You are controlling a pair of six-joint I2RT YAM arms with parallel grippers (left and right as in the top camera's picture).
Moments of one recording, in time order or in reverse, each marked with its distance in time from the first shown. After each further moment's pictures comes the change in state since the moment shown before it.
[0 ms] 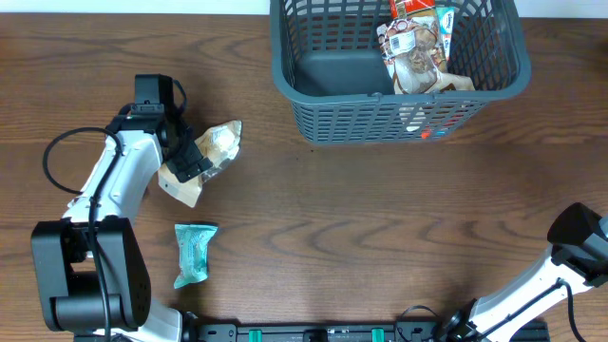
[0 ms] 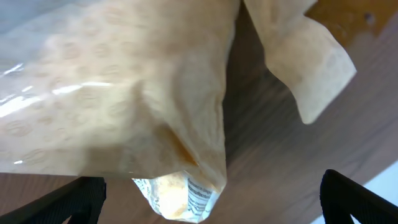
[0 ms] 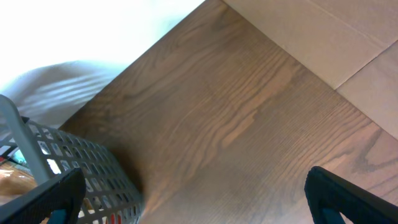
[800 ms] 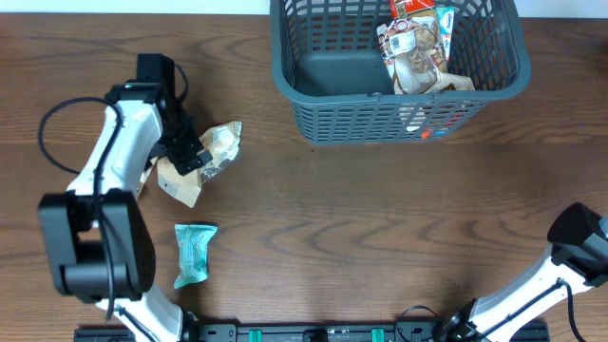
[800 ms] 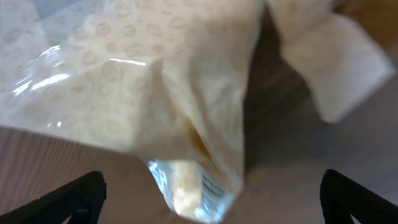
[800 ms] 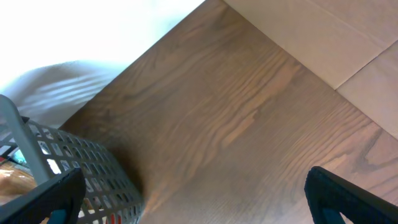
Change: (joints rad) left arm -0.014 0.157 0.235 -0.273 0.024 0.000; right arm 0.000 0.000 0.000 0.000 0.000 0.000
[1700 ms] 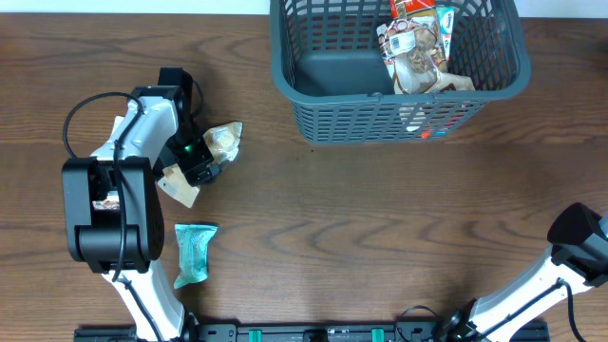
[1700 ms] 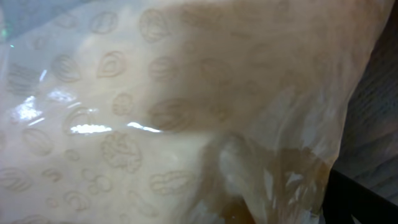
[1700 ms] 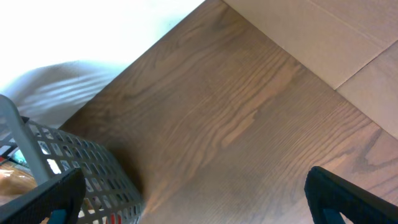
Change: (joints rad) left arm -0.016 0.142 0.005 -0.026 -0.001 0.000; right arm 0.000 0.000 0.000 0.000 0.000 0.000
